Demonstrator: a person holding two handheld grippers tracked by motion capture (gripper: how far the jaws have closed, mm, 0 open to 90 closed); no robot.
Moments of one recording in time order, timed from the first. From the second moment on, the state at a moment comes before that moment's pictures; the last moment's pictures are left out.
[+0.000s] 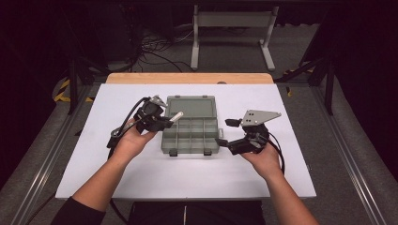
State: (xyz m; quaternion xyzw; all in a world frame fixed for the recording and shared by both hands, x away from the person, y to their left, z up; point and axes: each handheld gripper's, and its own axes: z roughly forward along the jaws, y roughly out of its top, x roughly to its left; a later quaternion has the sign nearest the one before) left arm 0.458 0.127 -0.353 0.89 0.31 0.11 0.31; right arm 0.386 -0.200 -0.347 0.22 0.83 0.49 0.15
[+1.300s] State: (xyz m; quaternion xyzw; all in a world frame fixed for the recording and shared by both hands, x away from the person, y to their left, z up) left arm 0.491 0.118 -0.388 0.88 0.38 0.10 0.26; right arm 0.386 -0.201 -0.346 0.22 0.83 0.49 0.15
